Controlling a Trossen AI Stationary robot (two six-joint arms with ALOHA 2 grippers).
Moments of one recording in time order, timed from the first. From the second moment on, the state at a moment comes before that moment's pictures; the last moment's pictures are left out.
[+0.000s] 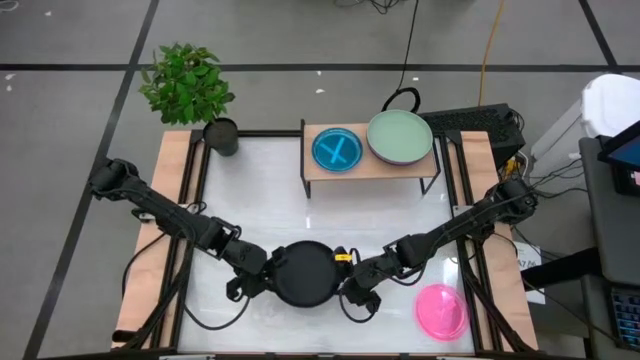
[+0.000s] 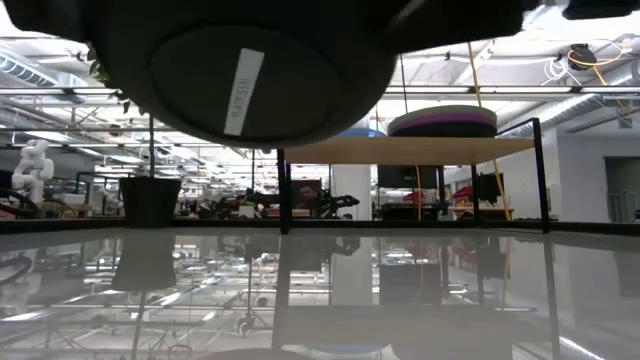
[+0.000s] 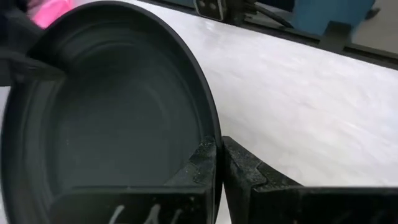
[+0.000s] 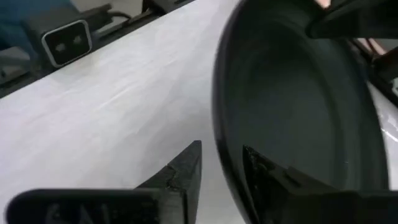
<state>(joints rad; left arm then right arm) -0.46 1.38 0.87 -0.30 0.19 0.62 0.44 1.68 1.07 -0.07 0.04 -0.41</state>
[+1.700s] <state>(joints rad) -0.51 1.37 0.87 0.06 -0.39 0.33 0.53 1.54 1.08 -0.47 0.24 -0.08</state>
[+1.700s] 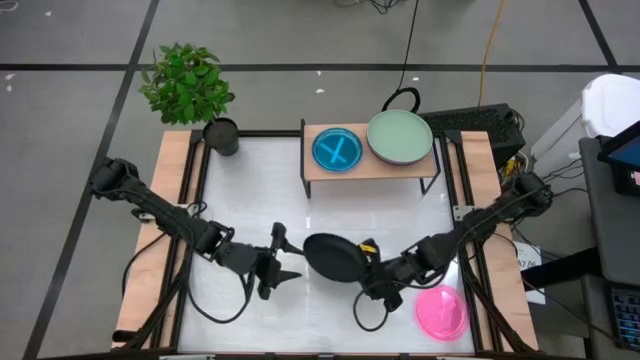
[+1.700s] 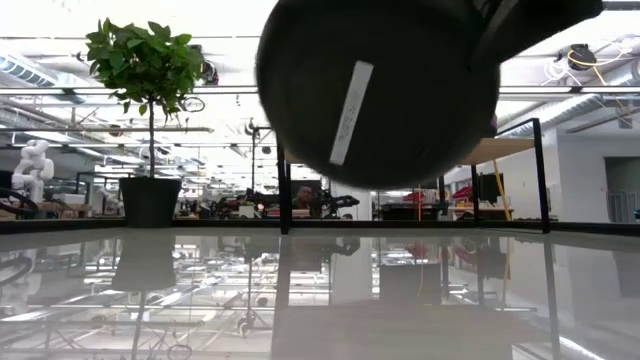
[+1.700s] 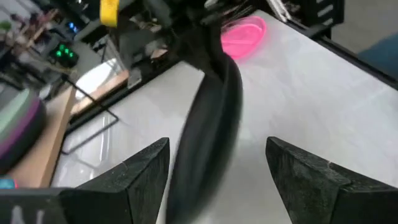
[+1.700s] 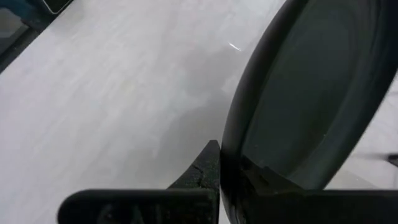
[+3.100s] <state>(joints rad) -0.40 1.69 0.87 0.42 -0.39 0.02 0.18 1.42 1.67 -1.53 0.63 -0.11</state>
